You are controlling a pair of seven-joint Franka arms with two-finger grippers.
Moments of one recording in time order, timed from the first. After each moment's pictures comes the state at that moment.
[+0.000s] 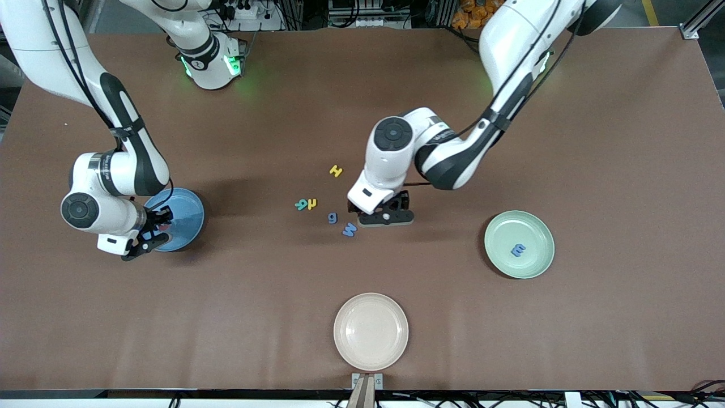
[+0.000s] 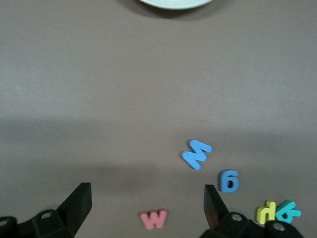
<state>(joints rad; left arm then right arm) -0.47 0.74 -0.38 -1.45 0.36 2.27 -1.05 -0.09 0.51 0.01 -1.94 -0.18 2.25 -0.46</state>
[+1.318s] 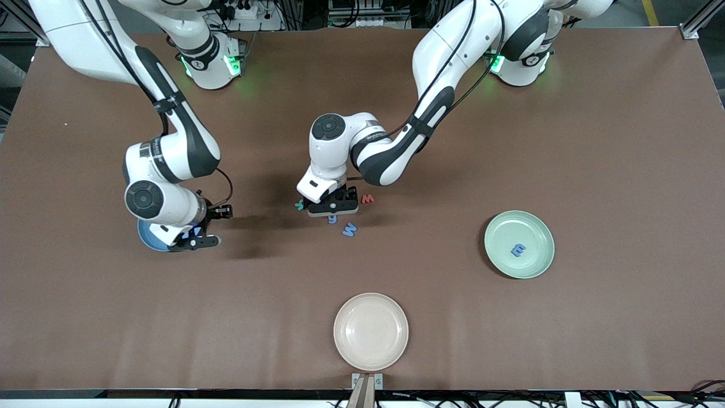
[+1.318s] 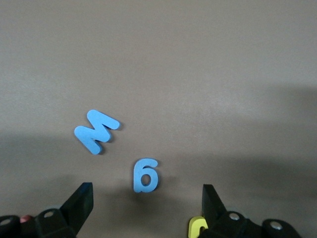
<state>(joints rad) -0.78 1.02 -0.19 -1.14 0.36 2.34 -1.23 -0.03 0.46 0.26 -1.92 -0.09 2.15 0.21</state>
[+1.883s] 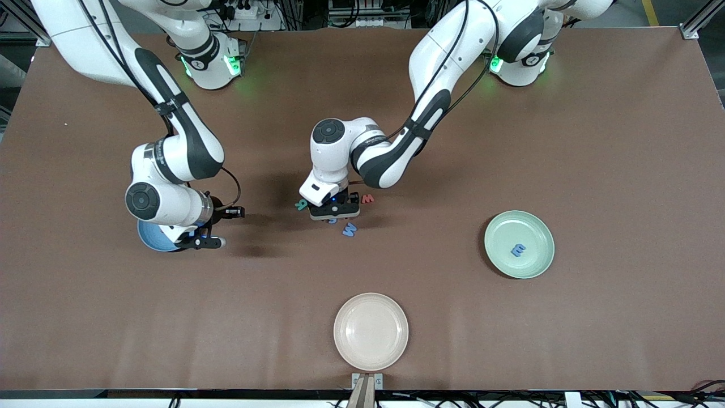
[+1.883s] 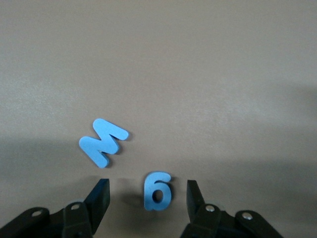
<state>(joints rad) -0.82 1.04 -0.13 -1.14 0.36 2.35 -1.23 -0.03 0.48 0.26 -1.93 0.08 2.19 0.25</state>
